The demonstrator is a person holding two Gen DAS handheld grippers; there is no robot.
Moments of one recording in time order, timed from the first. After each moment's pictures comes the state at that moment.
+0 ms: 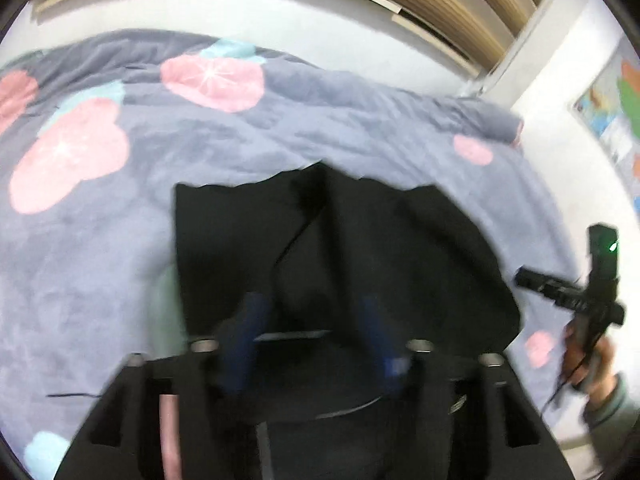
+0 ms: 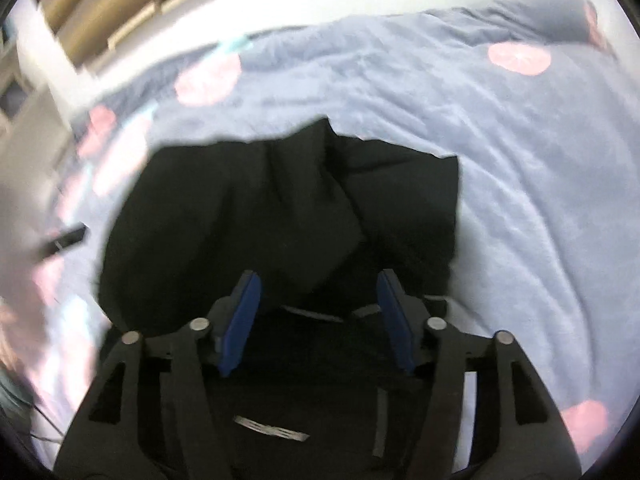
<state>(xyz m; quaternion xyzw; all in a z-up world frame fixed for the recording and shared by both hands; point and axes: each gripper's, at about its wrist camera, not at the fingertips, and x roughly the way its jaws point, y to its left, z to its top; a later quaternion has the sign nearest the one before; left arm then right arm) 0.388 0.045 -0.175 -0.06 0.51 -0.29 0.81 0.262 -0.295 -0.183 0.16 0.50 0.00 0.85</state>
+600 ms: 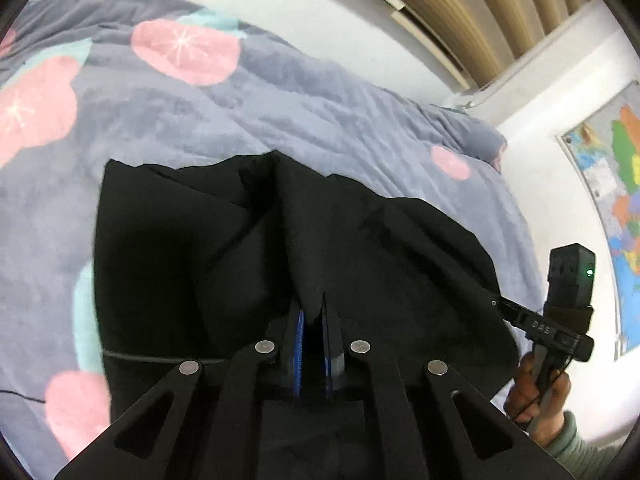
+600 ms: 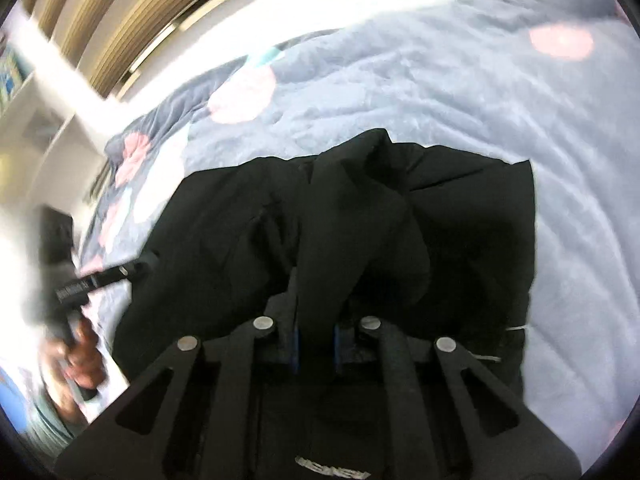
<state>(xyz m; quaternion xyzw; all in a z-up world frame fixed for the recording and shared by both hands) 0.384 0.012 -0.201 -0.13 0.53 -0.32 0.77 0.271 -0.261 -0.200 0.20 0.48 0.05 0.85</state>
